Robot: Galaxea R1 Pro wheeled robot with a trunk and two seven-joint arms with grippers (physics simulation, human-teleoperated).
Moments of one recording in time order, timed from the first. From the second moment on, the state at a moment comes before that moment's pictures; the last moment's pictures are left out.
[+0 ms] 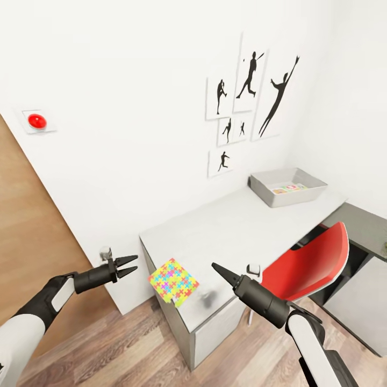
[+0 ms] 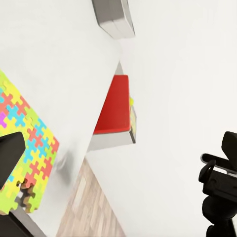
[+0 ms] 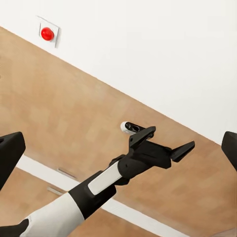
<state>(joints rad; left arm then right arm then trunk) -0.78 0.31 -0.03 -0.48 0.57 0.74 -1.22 -0.21 -0.05 0.08 -1.59 -0.97 0.68 0.61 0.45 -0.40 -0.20</state>
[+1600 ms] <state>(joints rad) -0.78 0.32 -0.03 -0.48 0.57 0.74 -1.22 -0.21 -0.05 0.11 -1.59 -0.97 0.63 0.61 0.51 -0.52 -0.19</state>
